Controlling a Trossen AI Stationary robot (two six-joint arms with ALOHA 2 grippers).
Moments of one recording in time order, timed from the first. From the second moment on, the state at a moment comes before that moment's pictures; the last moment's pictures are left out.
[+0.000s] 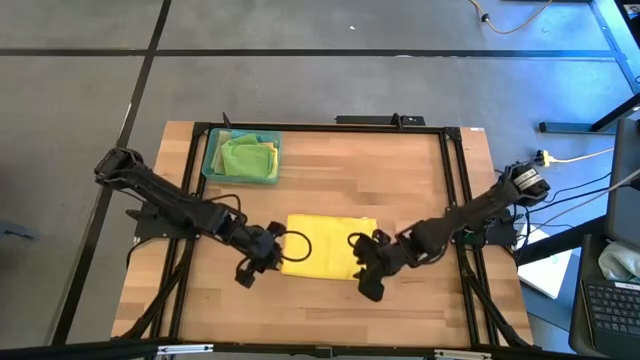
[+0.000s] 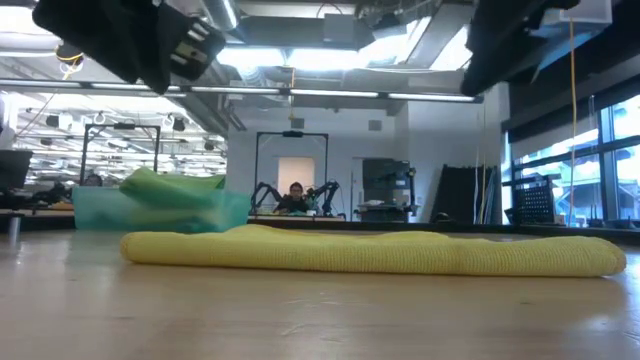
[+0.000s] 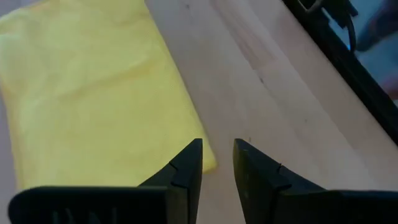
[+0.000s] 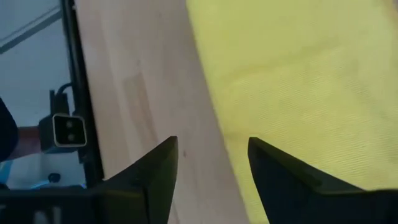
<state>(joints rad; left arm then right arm) -0.40 1.36 0.89 -0.41 0.02 0.05 0.48 1.58 1.14 -0.51 0.14 0.84</state>
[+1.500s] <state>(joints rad) -0.50 1.72 0.89 -0.29 -0.12 -0.22 0.58 1.65 1.14 -0.47 0.13 0.88</state>
